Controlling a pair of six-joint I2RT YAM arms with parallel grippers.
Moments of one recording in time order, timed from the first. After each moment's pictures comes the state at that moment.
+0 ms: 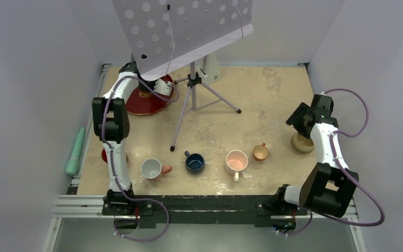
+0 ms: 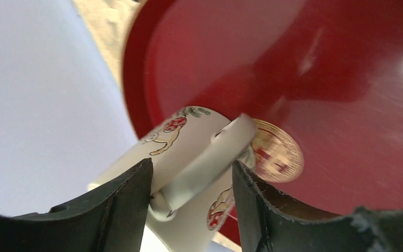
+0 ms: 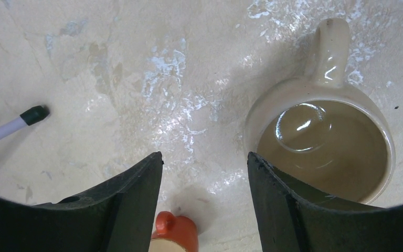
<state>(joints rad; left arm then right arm) -0.06 2.26 1.94 -0.65 0.29 1.82 -0.31 1.29 0.94 -0.58 -0.02 0.42</state>
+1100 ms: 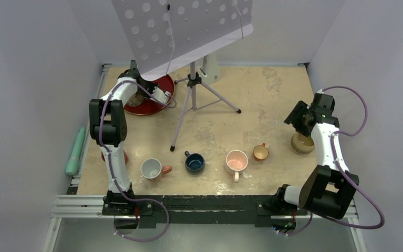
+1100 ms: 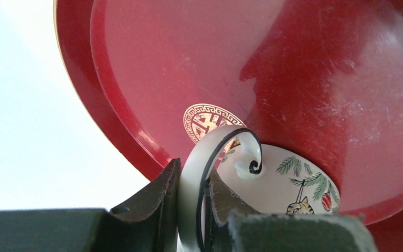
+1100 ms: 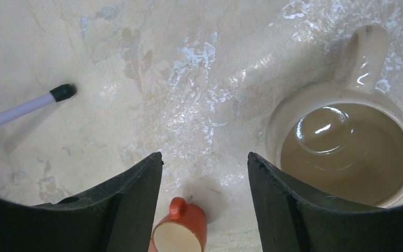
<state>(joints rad) -0.05 2.14 1.70 -0.62 0.18 1.92 -0.31 1.27 0.96 -0.60 -0.11 0.38</state>
